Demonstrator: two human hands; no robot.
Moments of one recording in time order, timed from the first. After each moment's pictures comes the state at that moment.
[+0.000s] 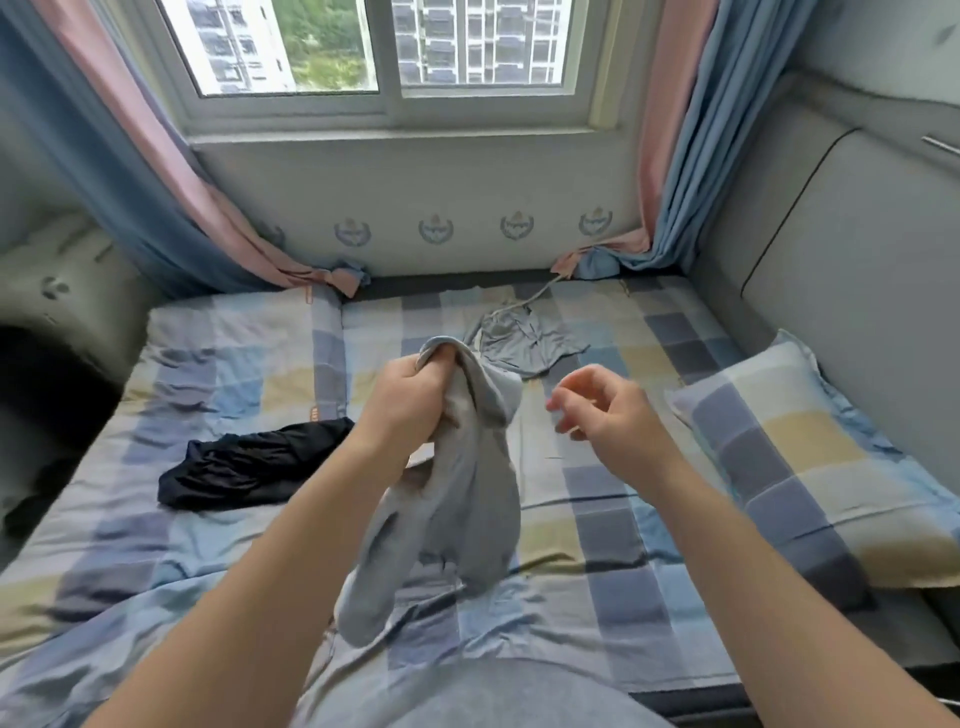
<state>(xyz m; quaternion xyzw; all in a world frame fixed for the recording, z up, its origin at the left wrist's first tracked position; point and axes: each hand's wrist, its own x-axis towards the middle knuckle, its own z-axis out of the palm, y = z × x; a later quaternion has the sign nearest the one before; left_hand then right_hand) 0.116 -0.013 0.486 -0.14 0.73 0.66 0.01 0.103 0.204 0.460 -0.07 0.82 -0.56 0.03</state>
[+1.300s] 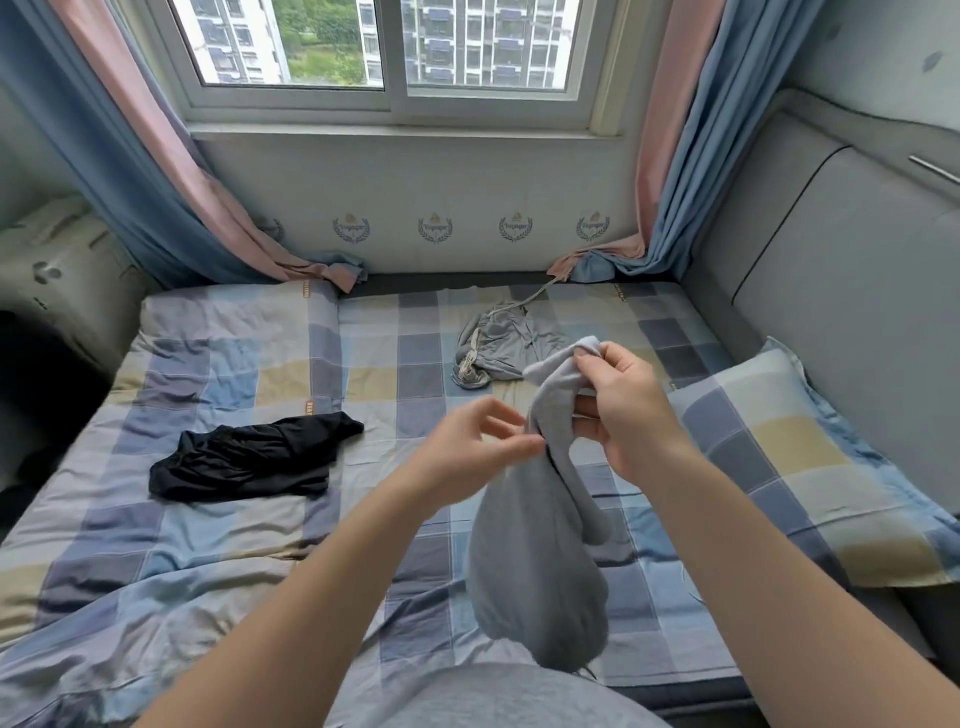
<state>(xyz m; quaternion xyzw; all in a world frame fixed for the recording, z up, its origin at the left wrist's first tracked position) 0.144 0.004 0.462 -0.01 0.80 0.58 0.16 0.107 0.174 0.491 0.08 0.69 -0.71 0.05</state>
